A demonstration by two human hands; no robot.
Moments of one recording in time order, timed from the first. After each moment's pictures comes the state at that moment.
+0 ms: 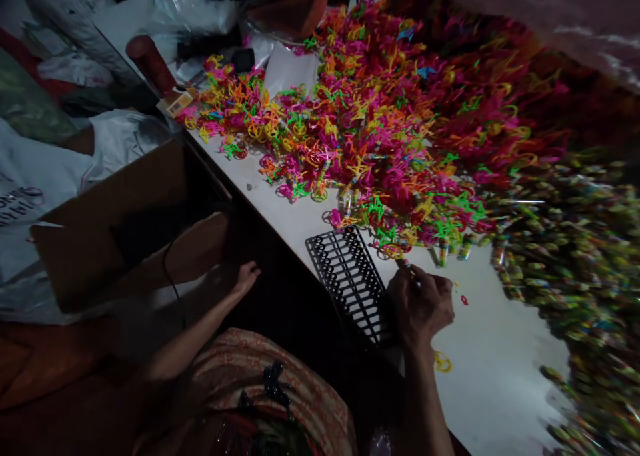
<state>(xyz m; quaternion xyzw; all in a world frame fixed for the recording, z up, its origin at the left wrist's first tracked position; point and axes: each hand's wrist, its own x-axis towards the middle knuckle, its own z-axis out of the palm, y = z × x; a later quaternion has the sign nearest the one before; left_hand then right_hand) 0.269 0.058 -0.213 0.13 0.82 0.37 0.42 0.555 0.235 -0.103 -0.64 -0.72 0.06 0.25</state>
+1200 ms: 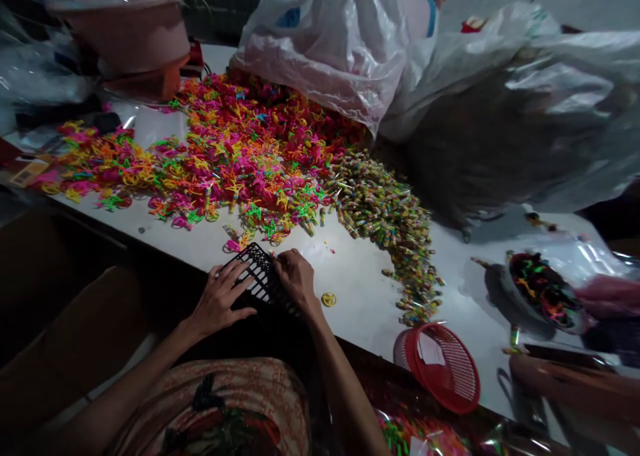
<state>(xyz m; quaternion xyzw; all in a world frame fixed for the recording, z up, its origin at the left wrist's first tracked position) 0.350 0.112 -0.103 0.80 0.54 0.27 0.05 0.539 0.206 -0.072 -0.57 -0.76 0.27 0.17</state>
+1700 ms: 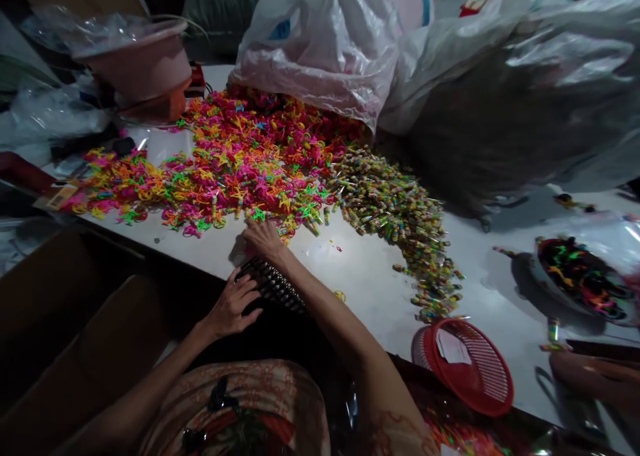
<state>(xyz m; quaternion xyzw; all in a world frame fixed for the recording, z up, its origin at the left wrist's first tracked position) 0.351 0.112 -0.107 0.83 0.47 0.29 0.06 0.444 0.265 -0.016 -0.36 -0.93 0.08 -0.08</state>
